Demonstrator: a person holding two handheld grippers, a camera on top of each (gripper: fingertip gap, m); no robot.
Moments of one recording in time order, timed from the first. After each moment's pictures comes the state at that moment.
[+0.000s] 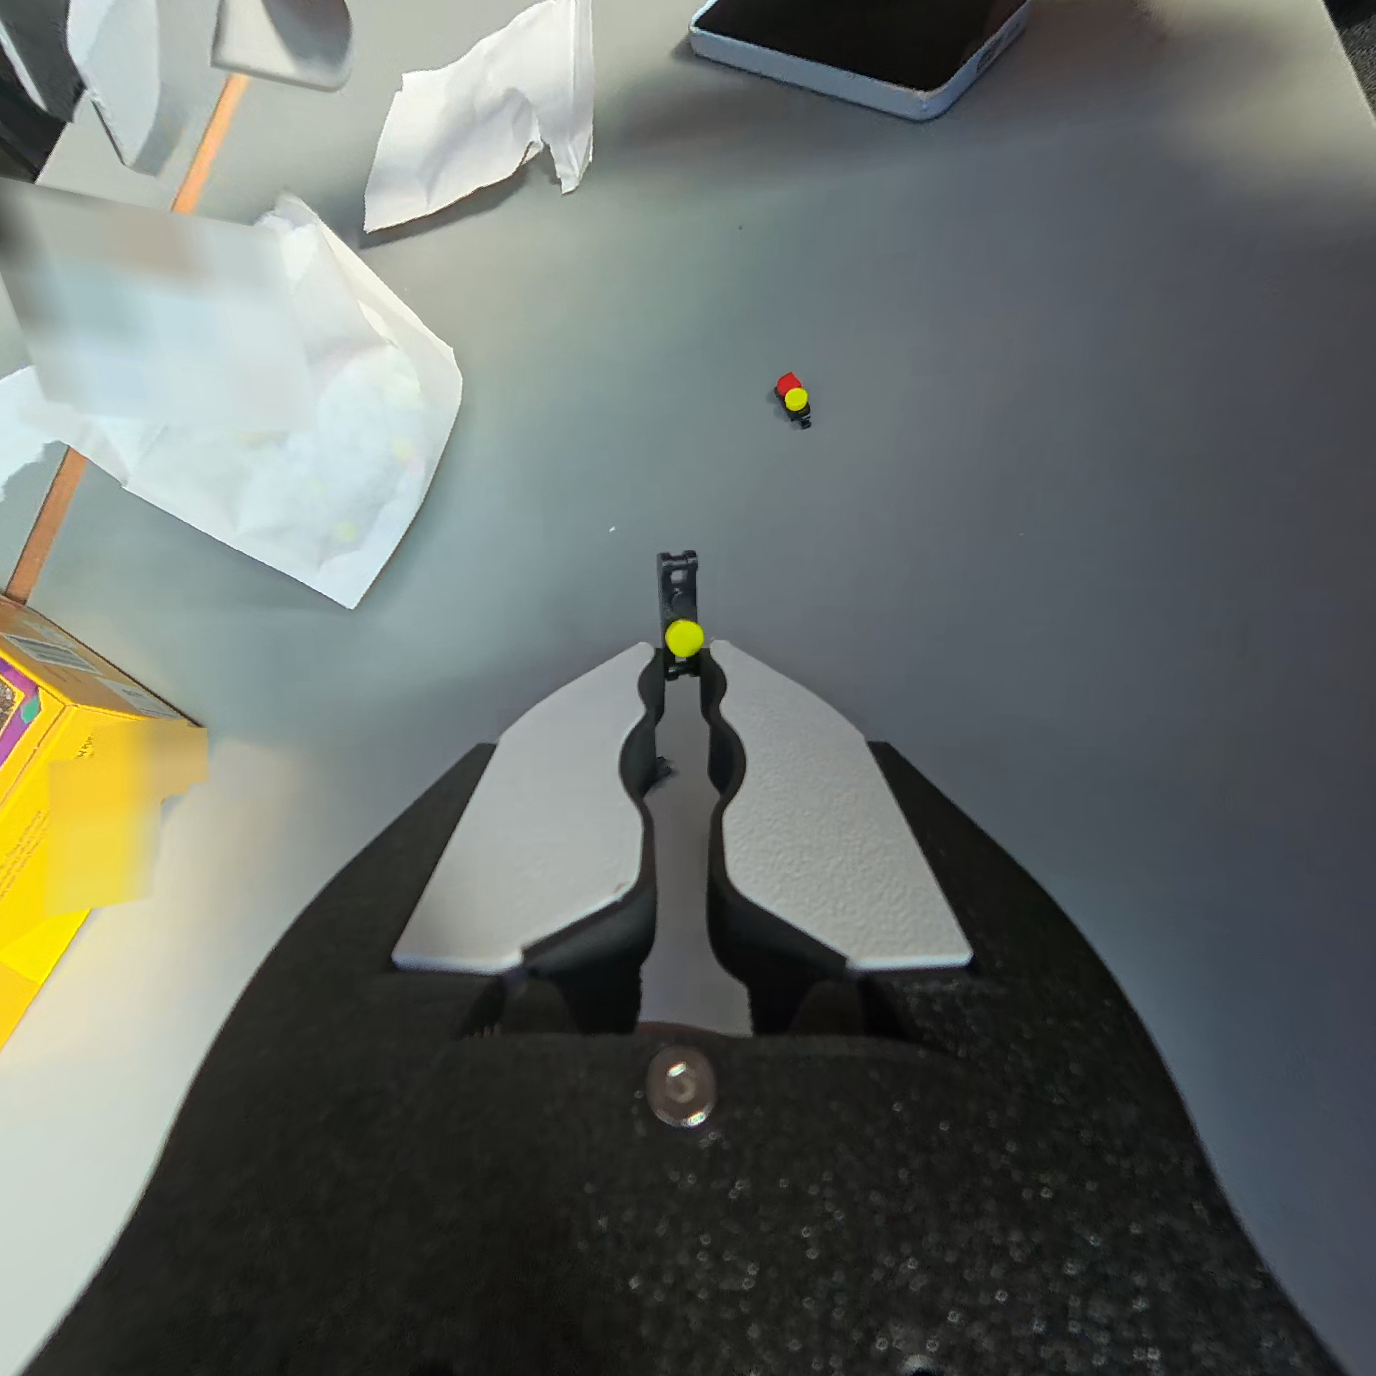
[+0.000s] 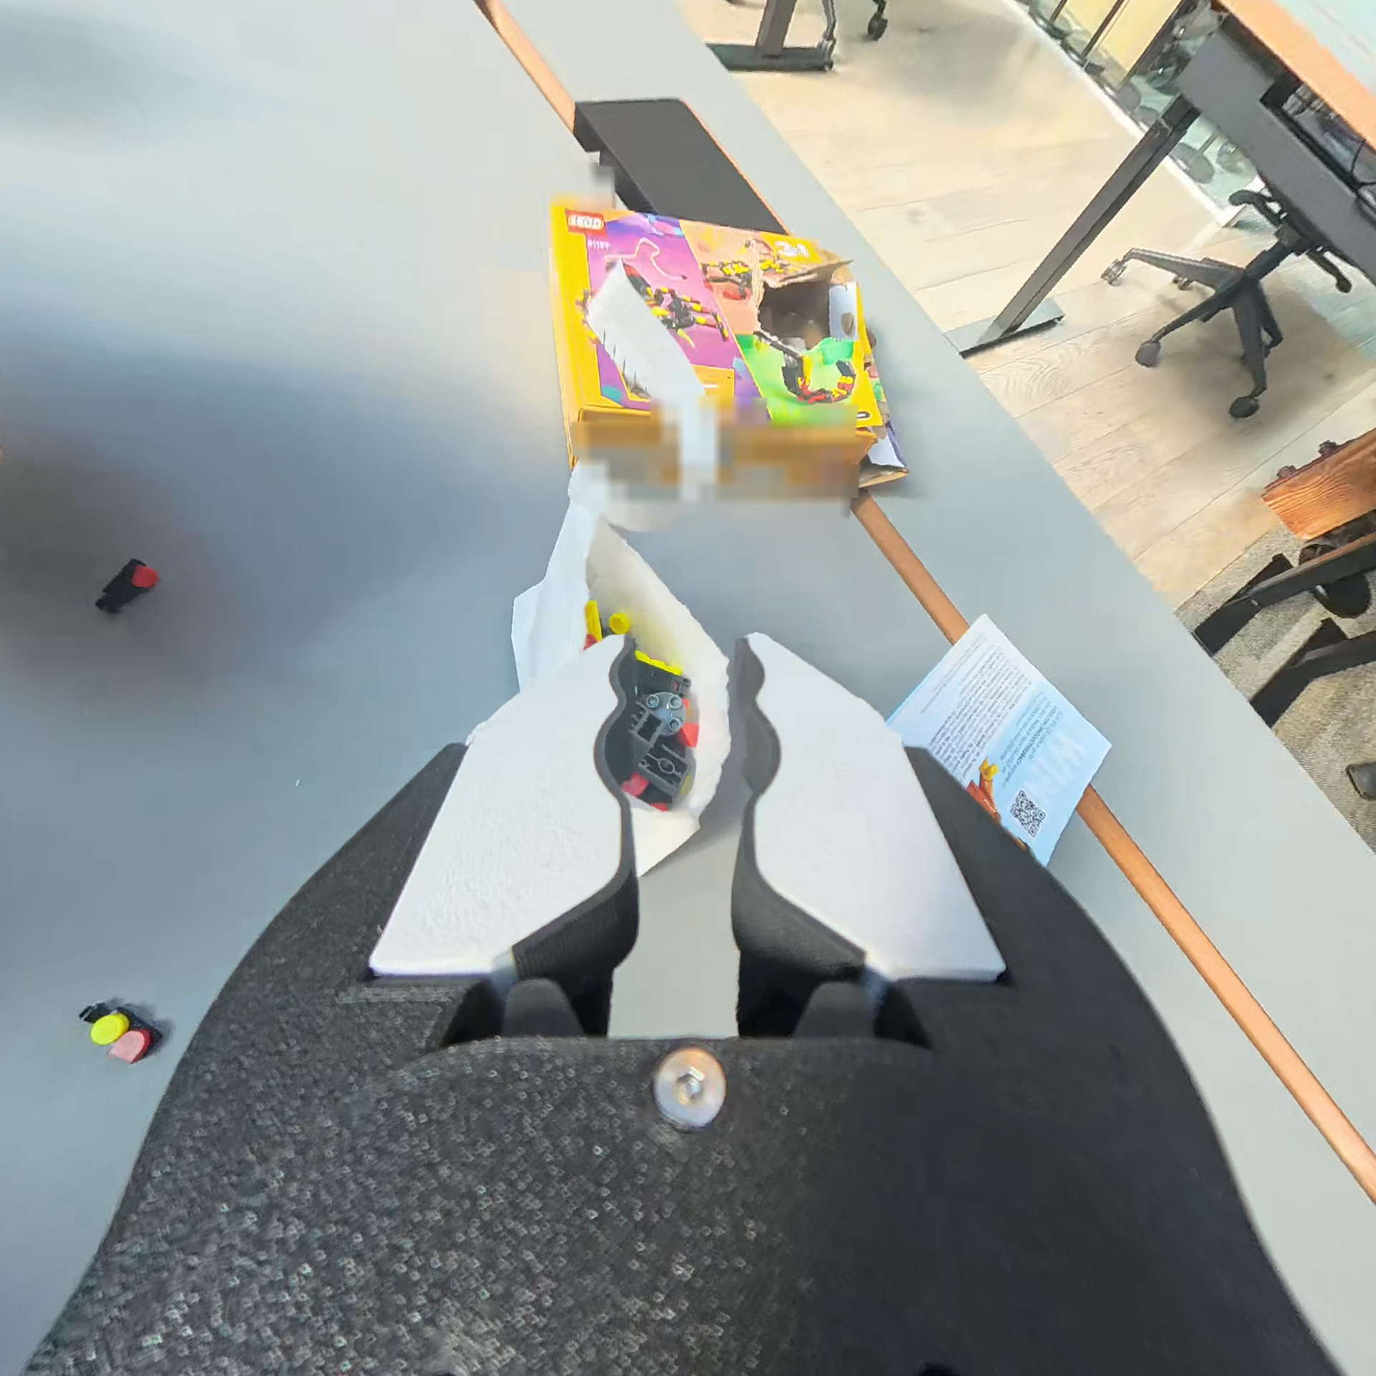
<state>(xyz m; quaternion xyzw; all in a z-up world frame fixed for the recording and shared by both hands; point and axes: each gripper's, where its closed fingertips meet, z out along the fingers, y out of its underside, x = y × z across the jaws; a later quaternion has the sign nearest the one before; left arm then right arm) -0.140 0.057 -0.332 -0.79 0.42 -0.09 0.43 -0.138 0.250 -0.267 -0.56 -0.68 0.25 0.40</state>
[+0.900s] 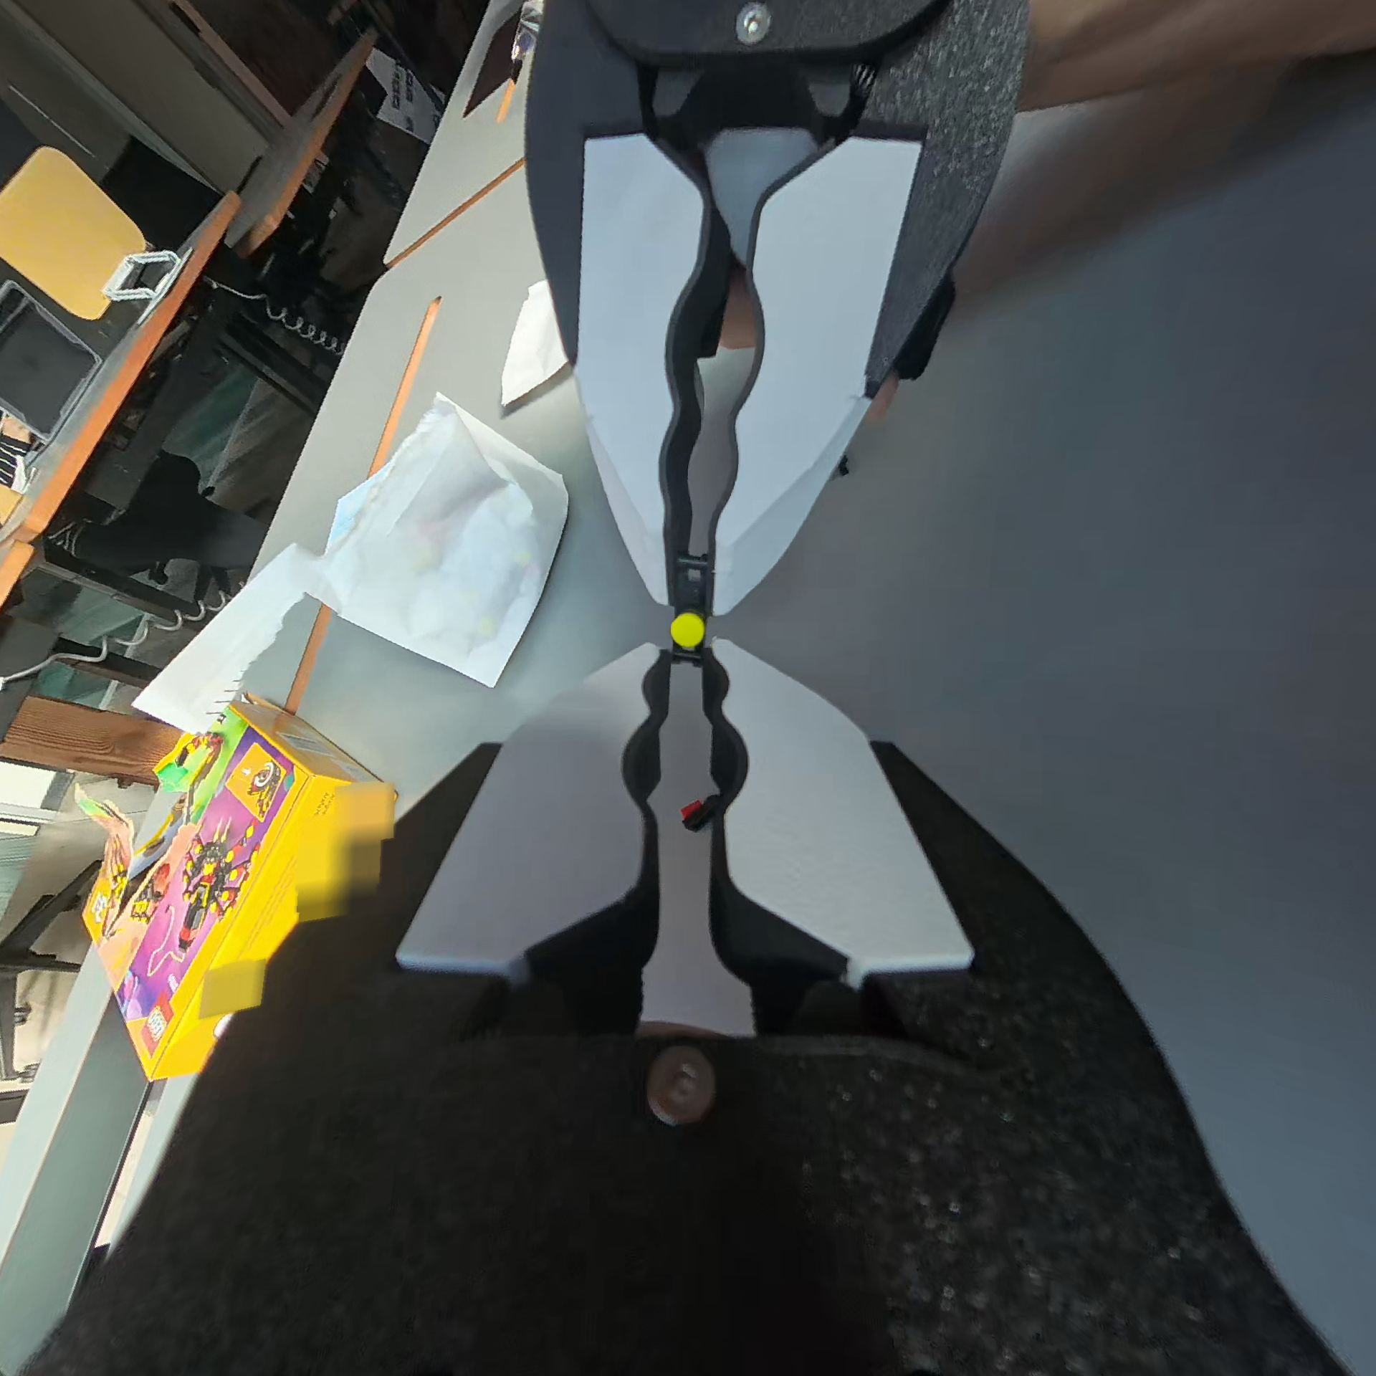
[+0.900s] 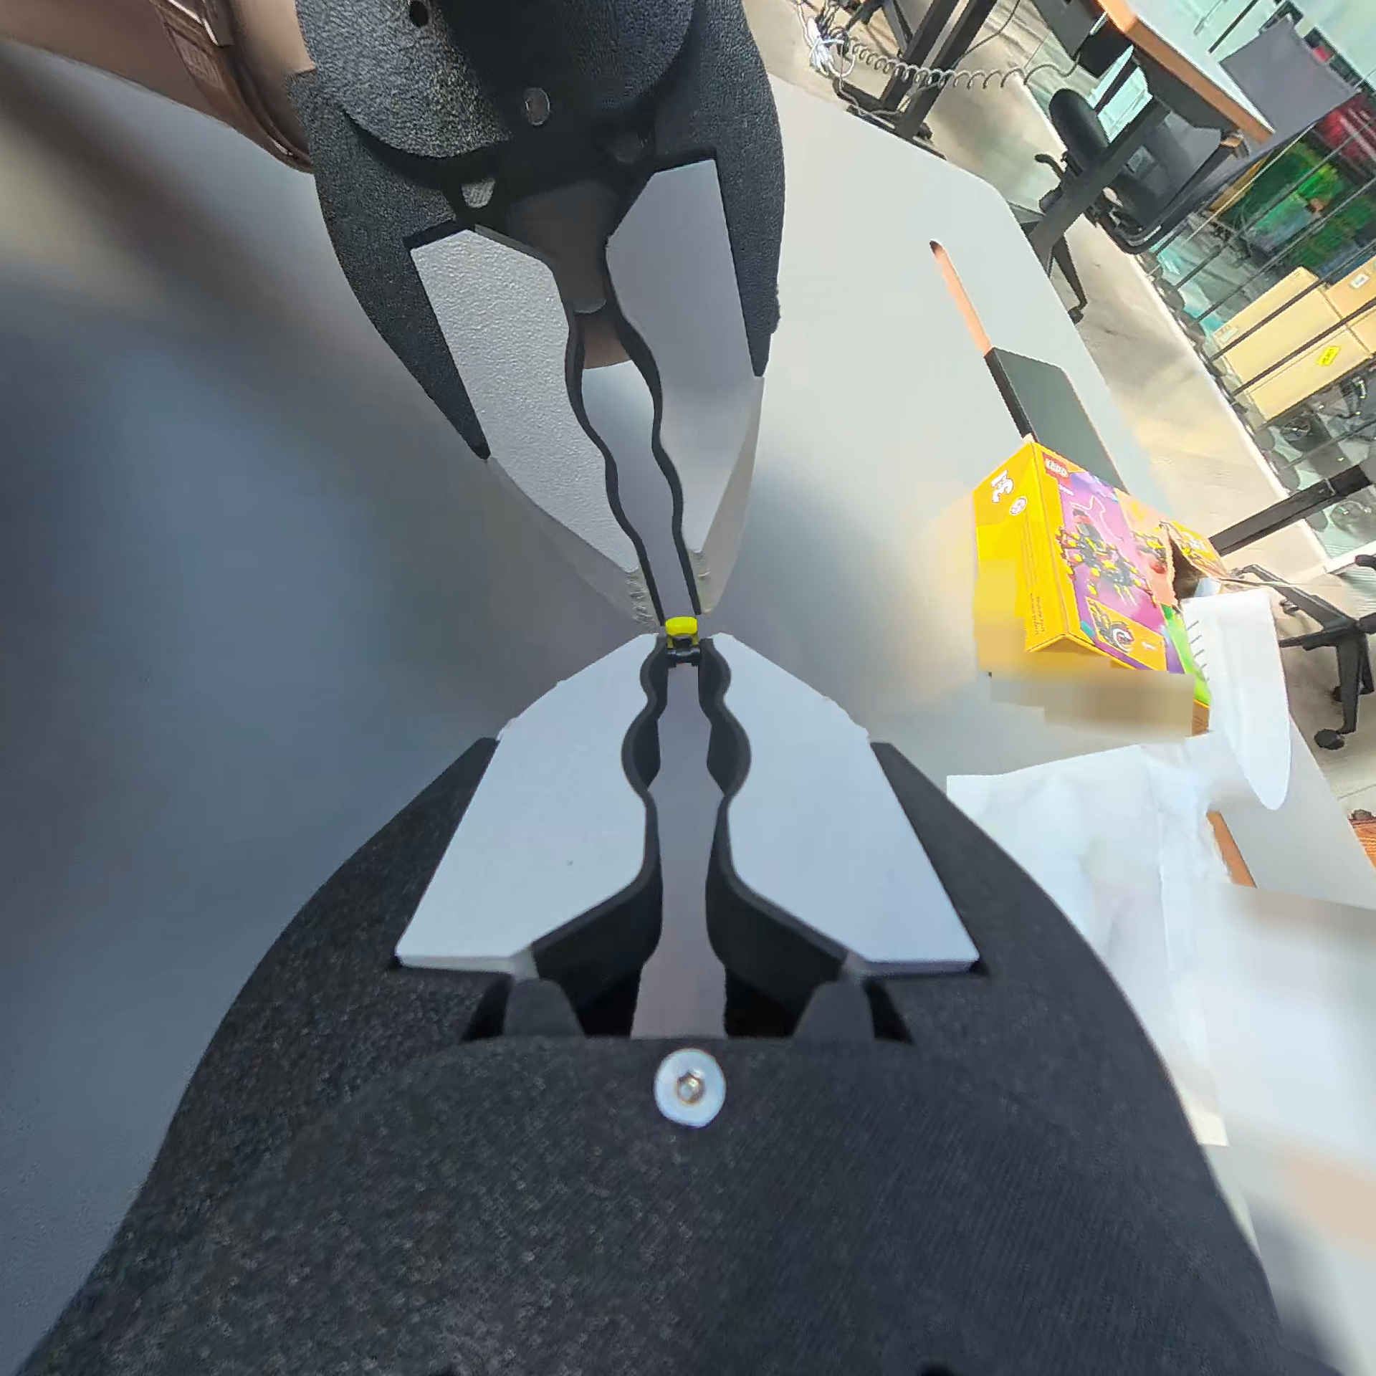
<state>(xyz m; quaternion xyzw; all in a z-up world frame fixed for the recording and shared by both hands) -0.139 0.053 -0.308 -0.72 0.47 0.00 0.52 -0.136 0.050 -0.306 -0.39 -0.77 0.30 0.40</state>
